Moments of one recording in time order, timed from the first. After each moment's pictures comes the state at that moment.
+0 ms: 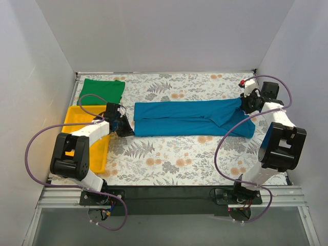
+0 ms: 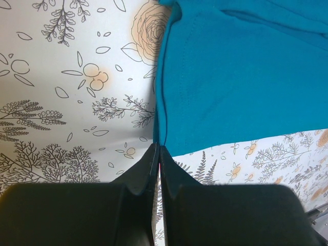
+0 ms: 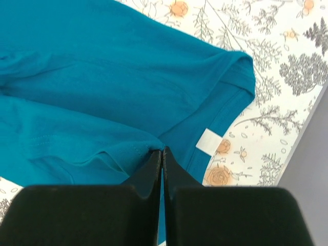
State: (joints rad) left arm -0.19 1.56 0.82 -0.29 0.25 -0.57; right arm -0.26 1.65 1.15 -0.35 -0.46 -0.63
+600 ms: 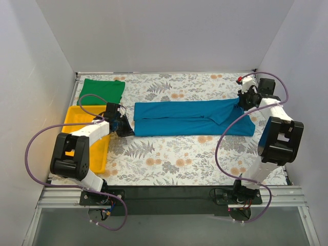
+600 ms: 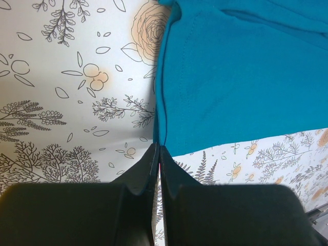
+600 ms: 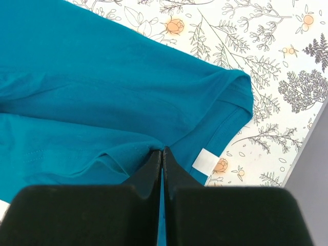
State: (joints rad) left arm -0.19 1.56 0.82 -0.29 0.25 -0.56; right arm -0.22 1.73 1.24 -0.34 -0.45 -0.60
